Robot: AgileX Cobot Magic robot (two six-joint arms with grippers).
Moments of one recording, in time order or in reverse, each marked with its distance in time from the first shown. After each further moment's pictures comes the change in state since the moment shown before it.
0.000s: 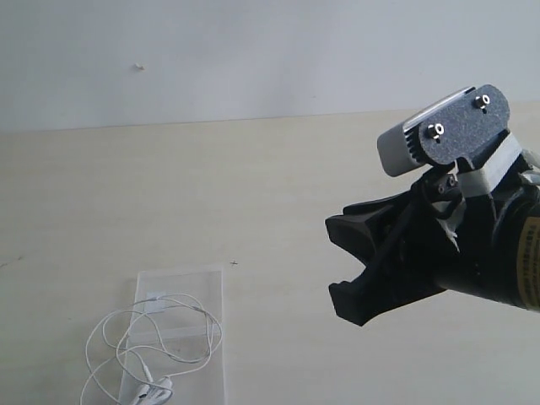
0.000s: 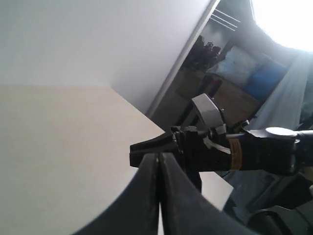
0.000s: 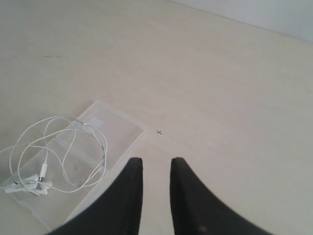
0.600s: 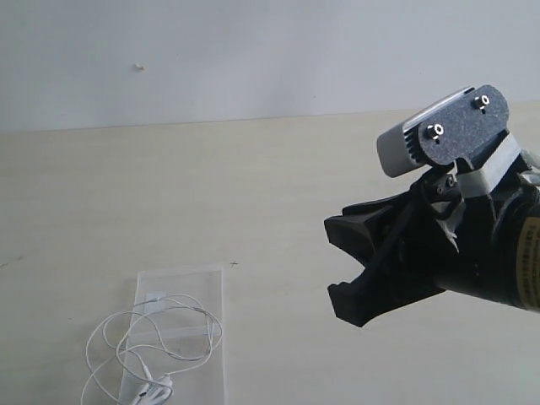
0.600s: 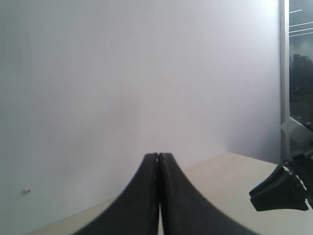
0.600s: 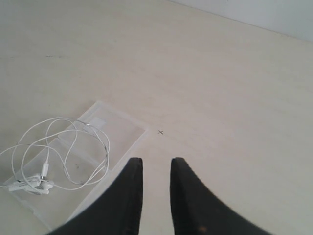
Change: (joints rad) left arm -0.034 -0.390 0.001 0.379 -0.316 0.071; right arm 0.000 0.000 0.000 0.002 -0.002 0.000
